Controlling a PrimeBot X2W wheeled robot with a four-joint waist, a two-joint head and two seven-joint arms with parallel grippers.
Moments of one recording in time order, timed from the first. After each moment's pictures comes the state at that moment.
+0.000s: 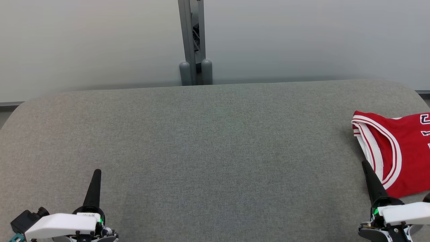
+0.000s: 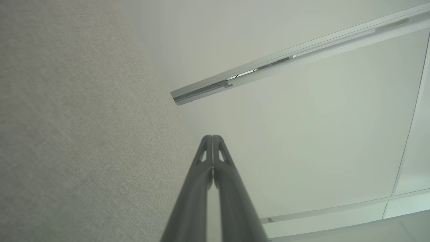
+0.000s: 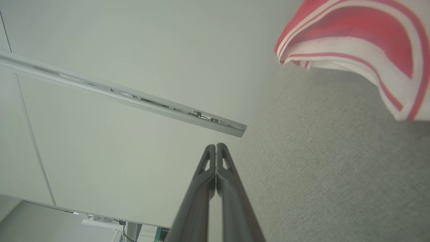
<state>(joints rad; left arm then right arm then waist) -0.01 0.10 0.01 0.19 -1.38 -0.06 0.01 -0.04 -0.07 -0.04 0.18 1.34 0.13 0.04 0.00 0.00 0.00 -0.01</state>
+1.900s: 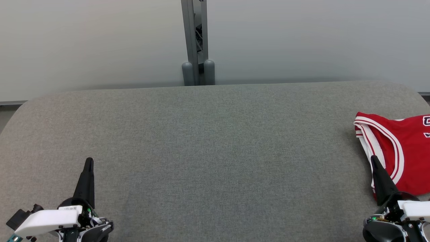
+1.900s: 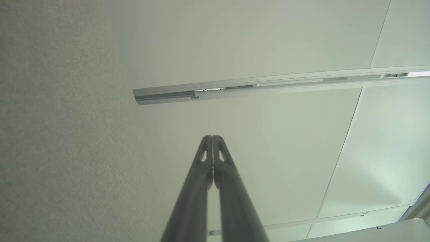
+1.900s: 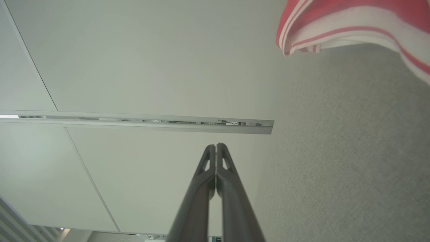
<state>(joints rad) -0.05 0.06 0.09 0.20 -1.63 -0.13 0.09 -0.06 -0.07 -0.08 0.20 1.65 0.13 0.09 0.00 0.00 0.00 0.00</state>
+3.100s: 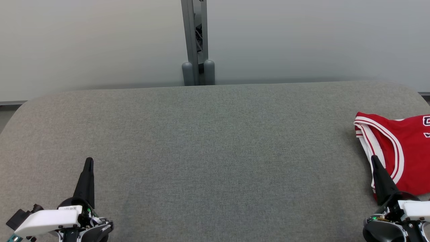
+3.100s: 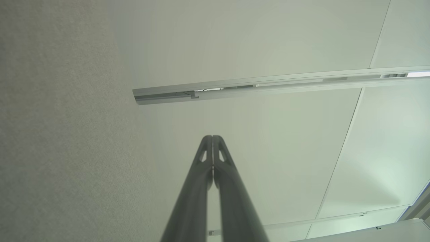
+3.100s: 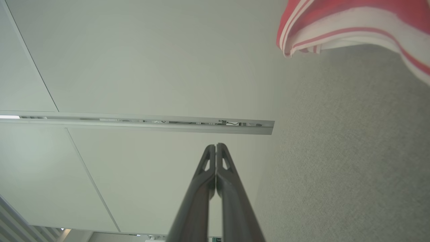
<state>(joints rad) -0.05 0.05 0.09 0.20 -1.63 -0.13 0.10 -0.06 -0.07 -0.09 0.20 1.64 0.13 0.10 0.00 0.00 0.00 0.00</state>
